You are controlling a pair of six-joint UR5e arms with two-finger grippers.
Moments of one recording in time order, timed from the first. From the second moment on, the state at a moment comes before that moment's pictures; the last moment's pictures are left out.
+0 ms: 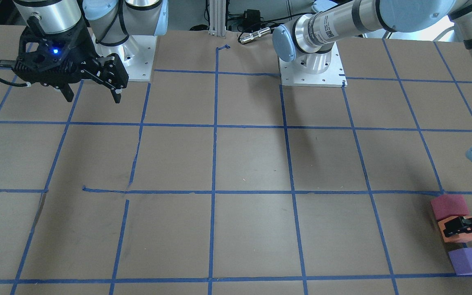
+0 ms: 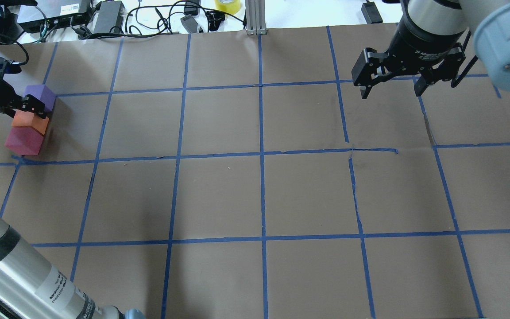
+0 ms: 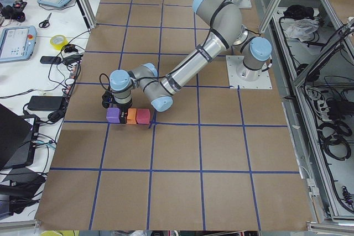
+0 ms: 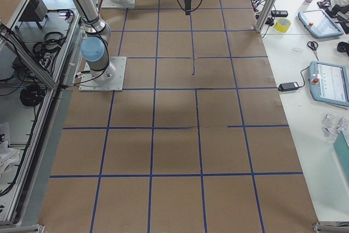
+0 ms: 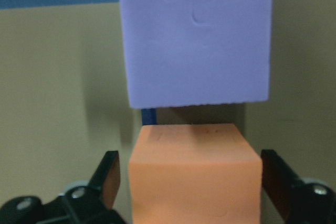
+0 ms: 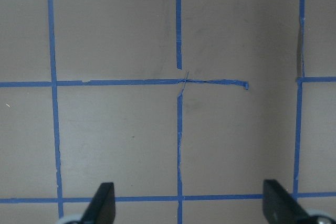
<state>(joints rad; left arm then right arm) -0.97 -2.27 -1.35 -0.97 1.54 0.64 1.59 -1.61 1.58 -1.61 -1.58 0.02</state>
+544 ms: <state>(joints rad) -1.04 -2.05 -1.35 -1.18 1.54 0.62 1.59 -1.61 1.58 -1.61 -1.58 0.02</state>
